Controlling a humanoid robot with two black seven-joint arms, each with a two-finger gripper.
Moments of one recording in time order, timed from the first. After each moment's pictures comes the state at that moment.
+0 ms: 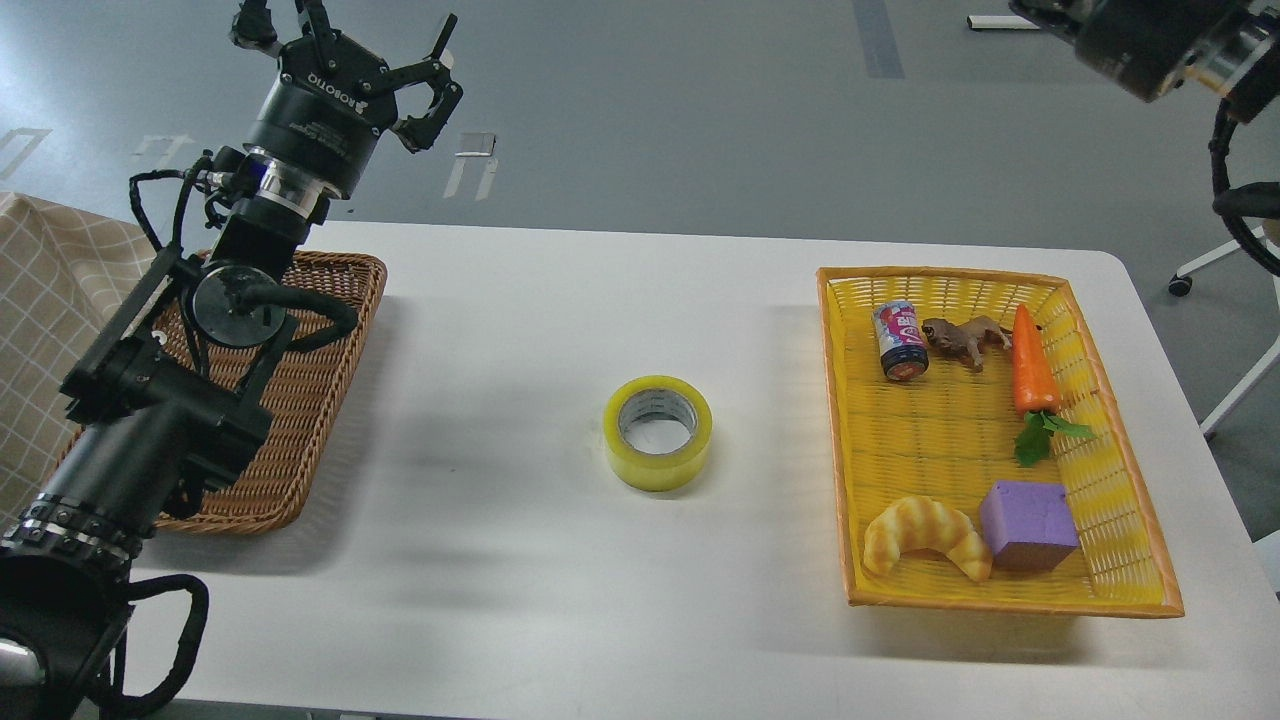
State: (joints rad) left arm -0.64 0.27 -1.27 -1.02 0.22 -0.49 -0.19; right arm 0.82 -0.48 1.27 1.25 -1.24 0.49 0.13
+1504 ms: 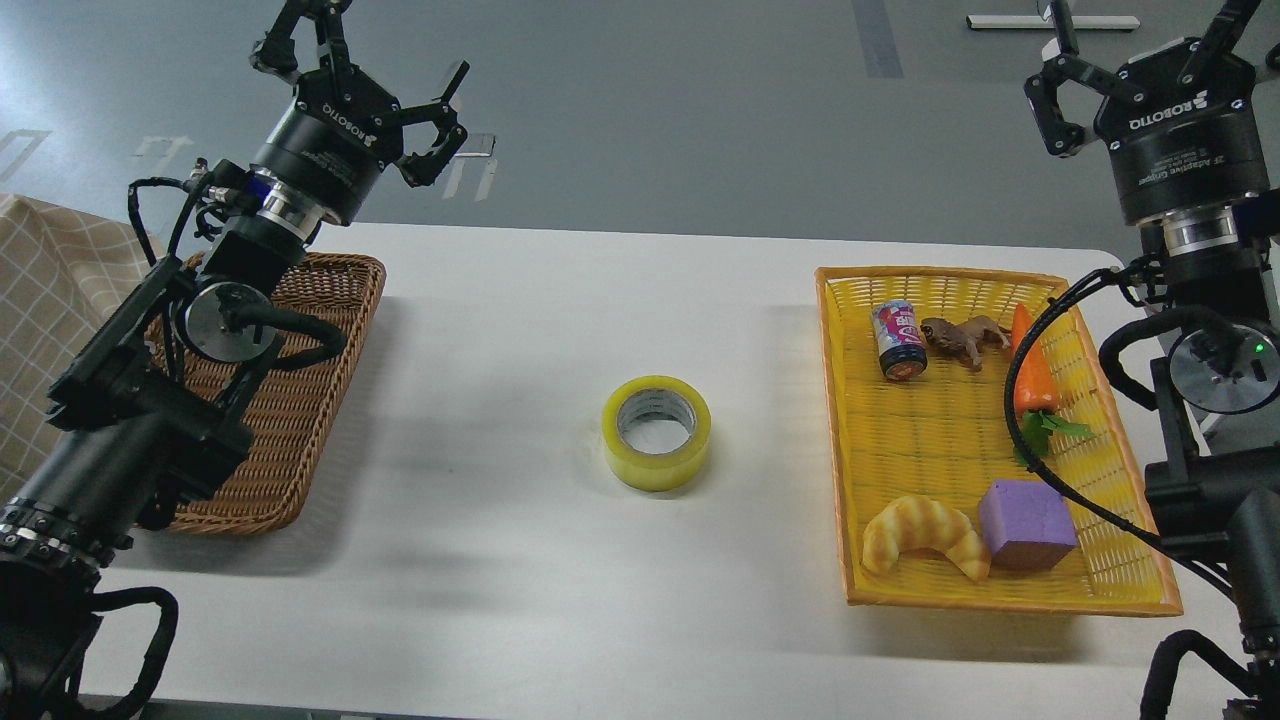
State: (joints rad) left arm -0.63 0.32 -1.18 -1.02 0.27 -0.49 -0.18; right arm 0.54 -0.13 1.58 1.13 -0.44 0.49 0.12
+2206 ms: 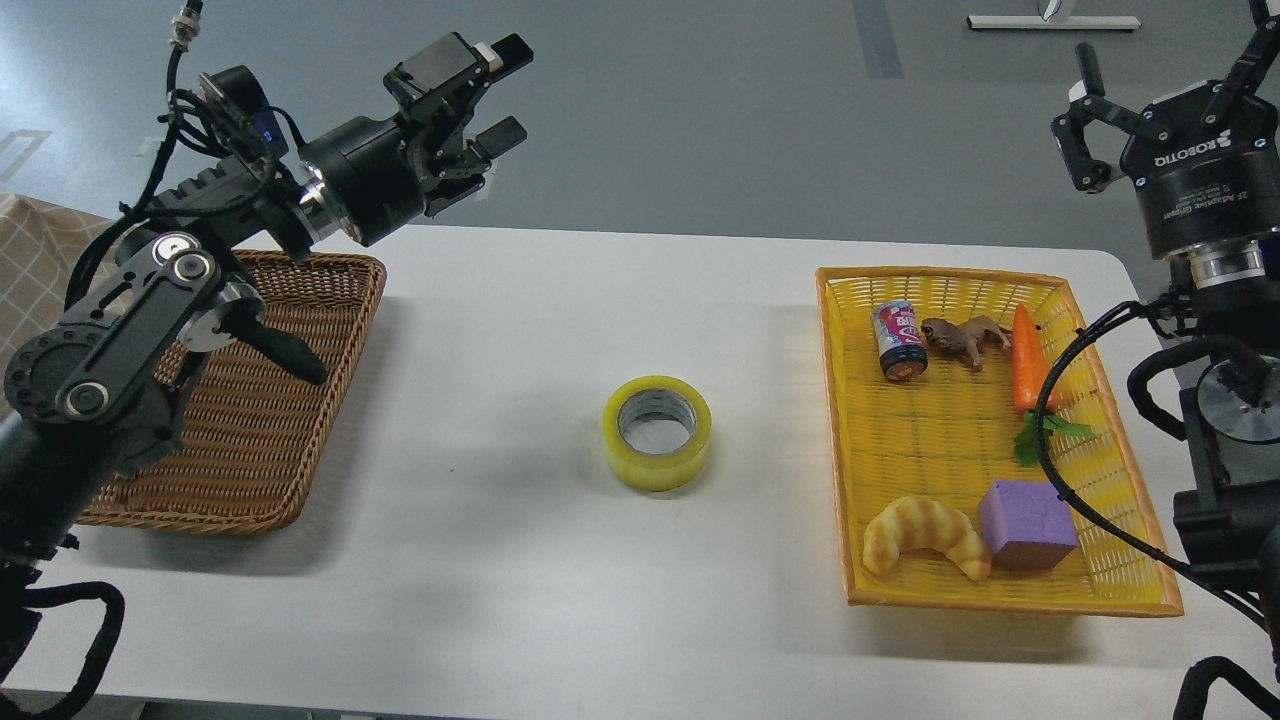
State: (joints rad) left arm -0.63 0.45 -1.12 -1.28 1.13 -0.49 -0.11; right arm 0.49 -0.18 1.59 1.13 -0.44 0.49 0.12
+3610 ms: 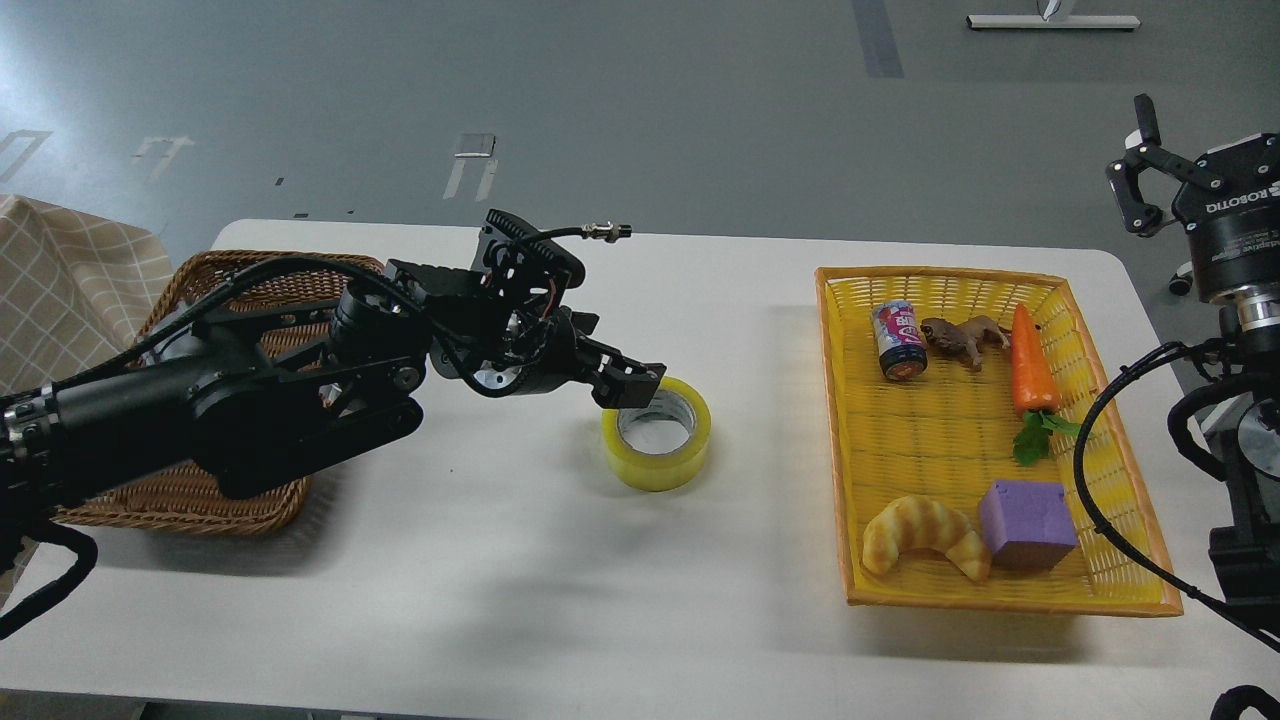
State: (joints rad) left arm -0.98 0.41 -0.32 -1.36 1.74 -0.49 0.13; right arm 0.42 -0.21 1.65 1.09 -0.44 0.49 0.14
